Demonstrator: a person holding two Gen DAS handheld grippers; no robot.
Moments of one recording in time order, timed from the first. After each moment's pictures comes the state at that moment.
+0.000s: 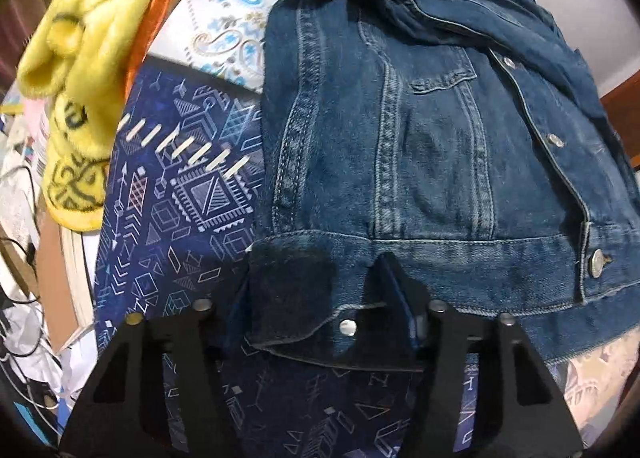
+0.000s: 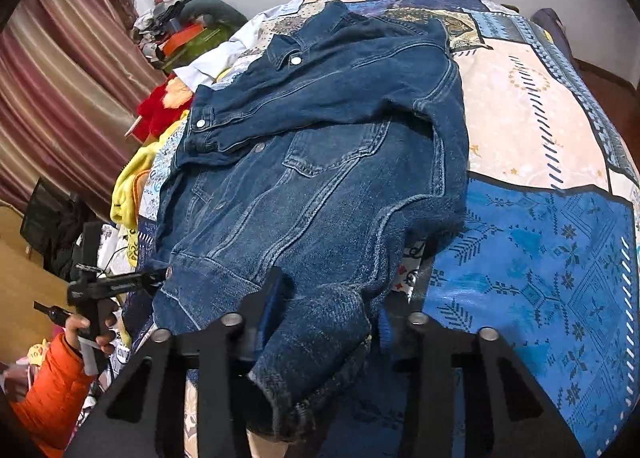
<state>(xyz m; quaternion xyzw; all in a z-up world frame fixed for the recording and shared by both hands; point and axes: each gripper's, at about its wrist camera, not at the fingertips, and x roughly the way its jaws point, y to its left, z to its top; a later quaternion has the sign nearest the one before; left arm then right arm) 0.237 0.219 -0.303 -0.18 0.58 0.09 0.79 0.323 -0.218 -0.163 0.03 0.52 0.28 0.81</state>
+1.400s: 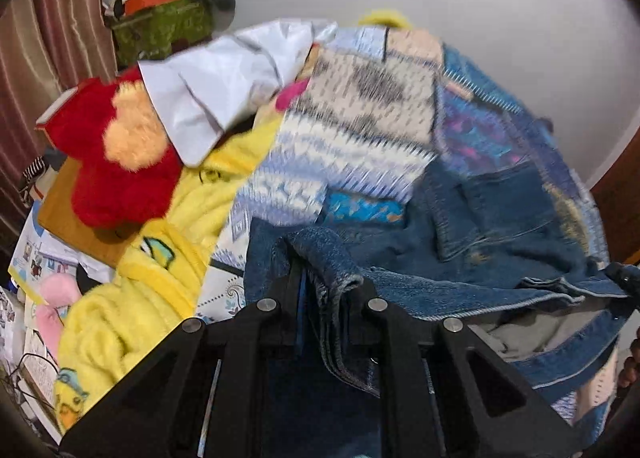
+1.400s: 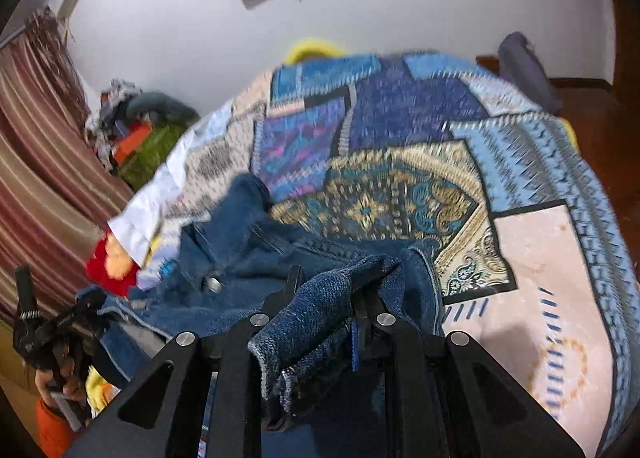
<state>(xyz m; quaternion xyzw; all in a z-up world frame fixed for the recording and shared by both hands) 0.515 0.288 -0.189 -0.13 0.45 0.14 0.87 0.630 -0.191 -0.147 0.11 0.46 0.21 0.86</state>
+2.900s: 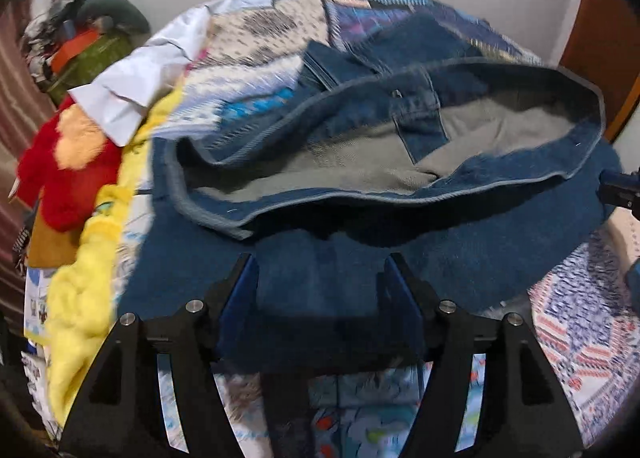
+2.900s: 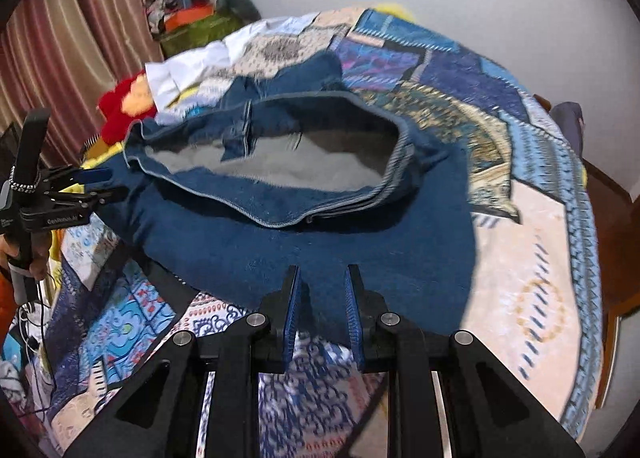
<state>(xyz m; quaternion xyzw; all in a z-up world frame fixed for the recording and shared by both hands) 0.467 0.178 -0.229 0.01 0.50 0.03 0.87 0.520 -0.162 -0.167 -0.12 0.46 0.28 0.83</state>
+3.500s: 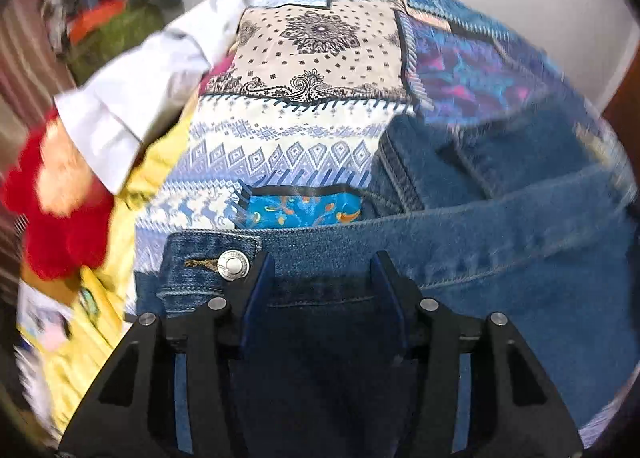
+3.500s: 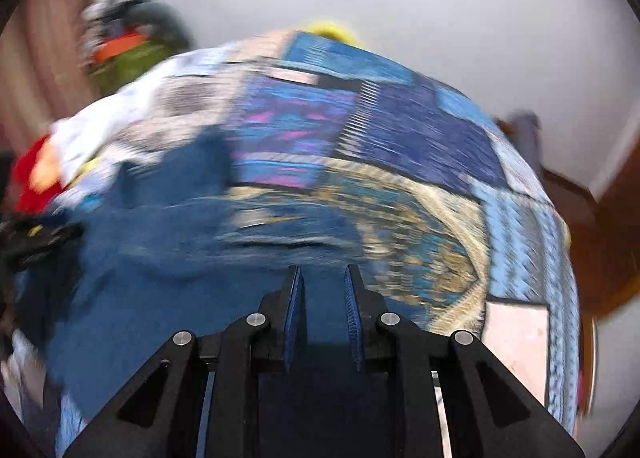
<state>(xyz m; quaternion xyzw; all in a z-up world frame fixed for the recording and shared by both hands) 0.597 0.244 -0.223 -0.08 0.50 0.09 0.86 0.672 -0.151 -0.166 -0.05 0.45 0.14 0.88</state>
